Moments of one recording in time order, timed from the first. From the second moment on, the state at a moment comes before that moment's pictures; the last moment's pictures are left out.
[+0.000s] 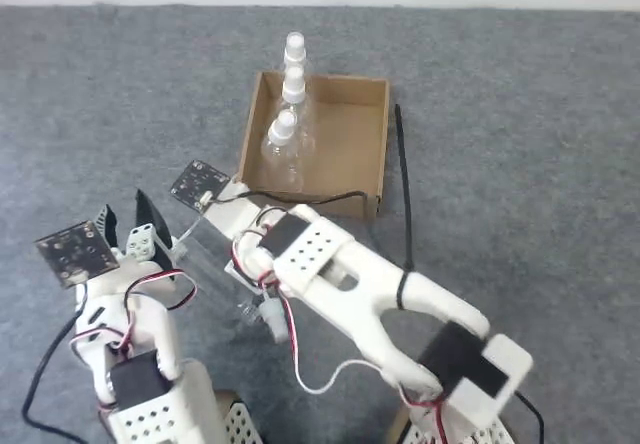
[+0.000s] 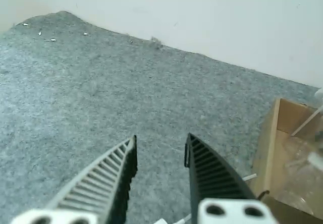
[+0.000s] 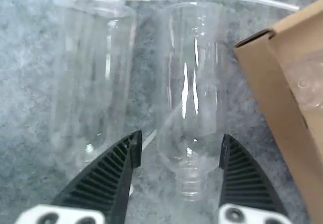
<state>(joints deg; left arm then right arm) -26.6 -103.3 90.1 46.6 10.9 -54.2 5.3 18.8 50.8 6.4</state>
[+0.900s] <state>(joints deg) -26.6 -103.3 90.5 46.6 10.9 -52.1 6.2 8.2 70.2 13.2</state>
